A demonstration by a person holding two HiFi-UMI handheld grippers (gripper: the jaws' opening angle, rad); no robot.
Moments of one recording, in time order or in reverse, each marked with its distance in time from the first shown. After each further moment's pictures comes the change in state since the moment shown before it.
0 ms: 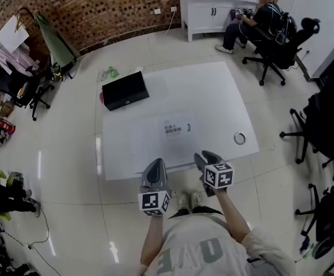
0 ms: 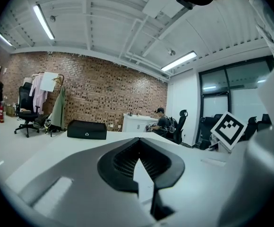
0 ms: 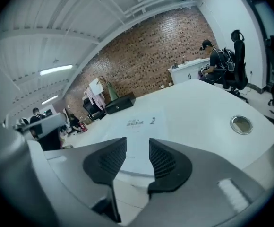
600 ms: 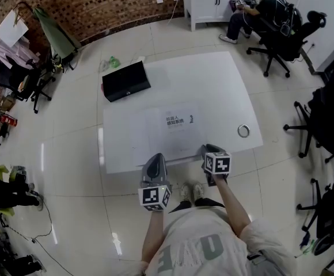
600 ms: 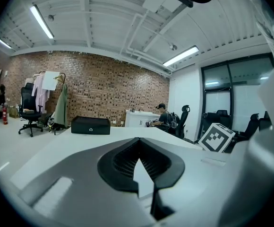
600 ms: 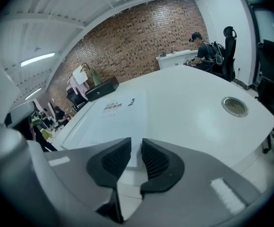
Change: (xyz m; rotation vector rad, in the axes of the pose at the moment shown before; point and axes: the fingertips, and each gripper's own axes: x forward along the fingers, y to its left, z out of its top) left arm -0.001 0.010 -0.018 0.010 0.052 0.036; right arm 0.033 -0.056 -0.039 0.043 0.142 -0.182
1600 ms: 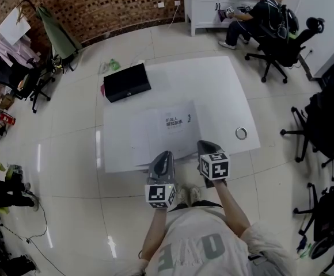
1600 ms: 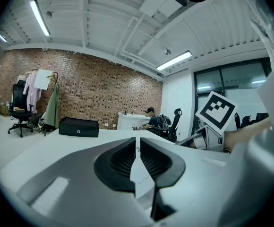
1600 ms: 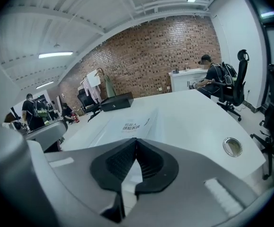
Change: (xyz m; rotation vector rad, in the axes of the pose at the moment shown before) left arm 0.010 -0.035 0.001 0.006 -0.040 -0.099; right arm -0.051 0.059 0.058 -0.168 -0.127 0.060
